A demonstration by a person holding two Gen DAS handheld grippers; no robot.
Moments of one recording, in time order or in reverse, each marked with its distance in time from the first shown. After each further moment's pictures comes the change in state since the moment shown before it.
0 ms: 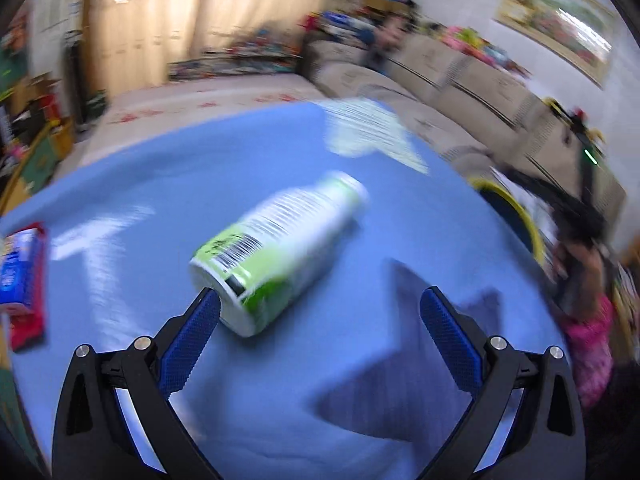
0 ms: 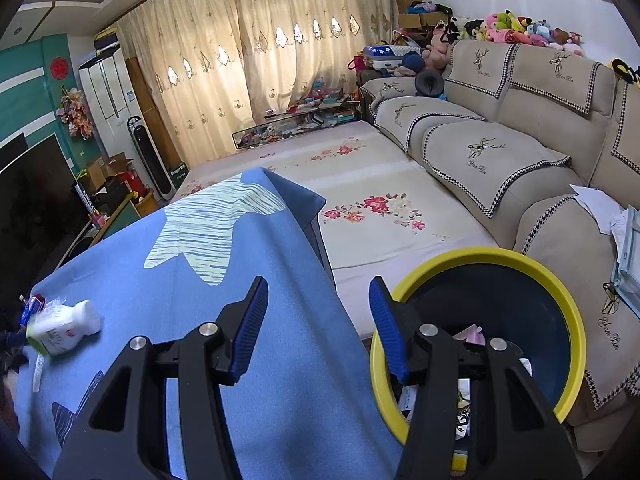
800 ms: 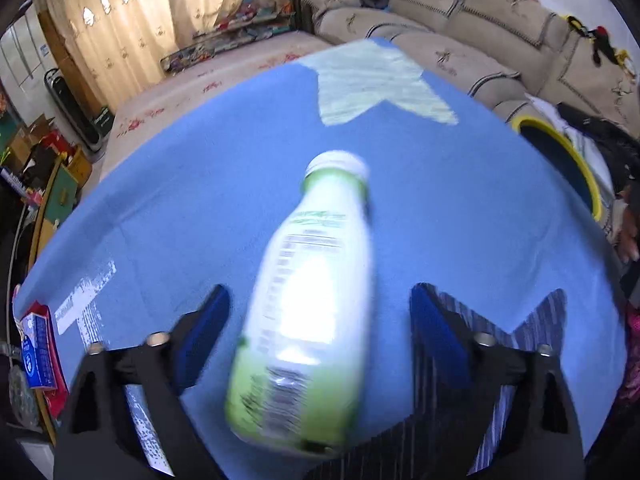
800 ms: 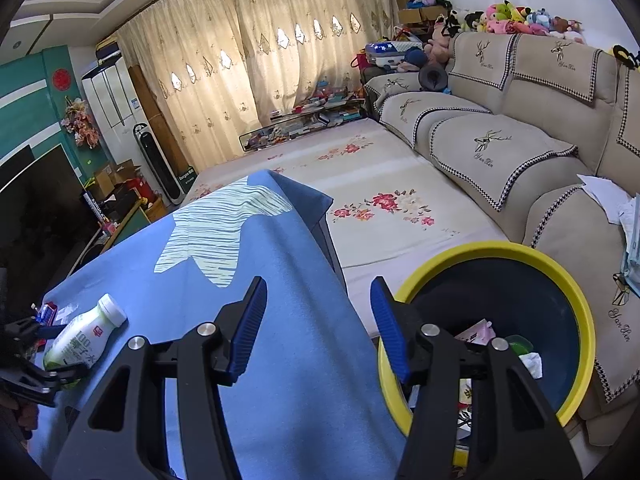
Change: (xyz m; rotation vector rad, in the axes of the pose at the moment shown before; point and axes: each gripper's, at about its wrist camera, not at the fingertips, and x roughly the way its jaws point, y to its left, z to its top) left arm 0.074 -0.020 0.048 0.131 0.201 0.229; right arm -0.004 -0.008 0.000 0.034 0.004 0.046
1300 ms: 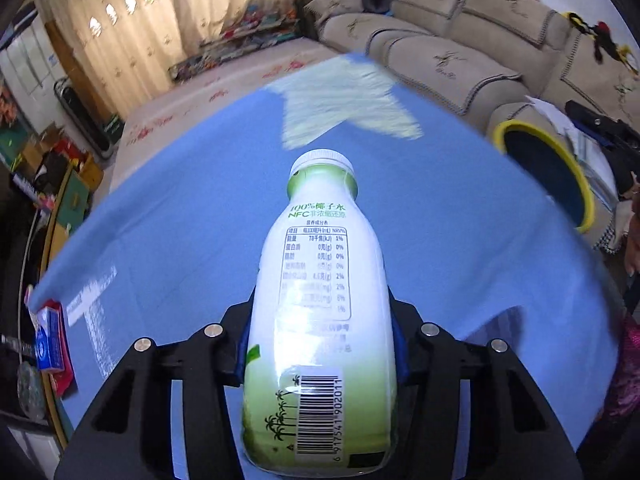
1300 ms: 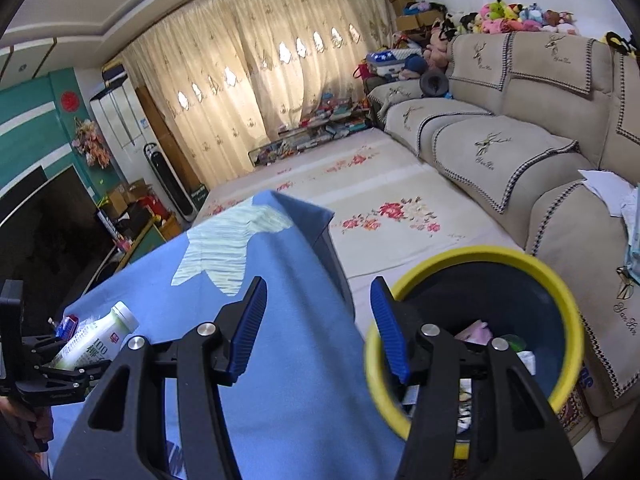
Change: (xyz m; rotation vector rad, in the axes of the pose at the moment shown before) left arm -0.029 -0.065 0.016 0.026 -0.048 0.032; right arm -0.043 -0.036 0.005 0.052 -0.056 0.054
